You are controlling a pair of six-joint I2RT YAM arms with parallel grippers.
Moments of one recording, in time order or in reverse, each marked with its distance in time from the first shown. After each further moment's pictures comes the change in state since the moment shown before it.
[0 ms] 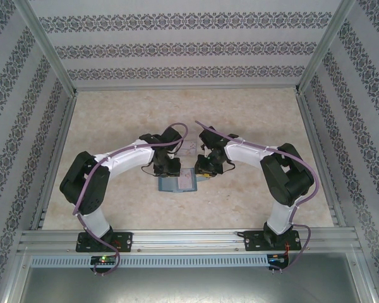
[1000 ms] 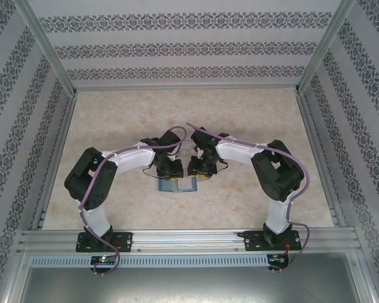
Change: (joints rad) left arm 0.025 0.058 -0.069 0.158 0.105 -0.040; right arm 0.057 0.089 0.086 -0.044 0.009 -0.004
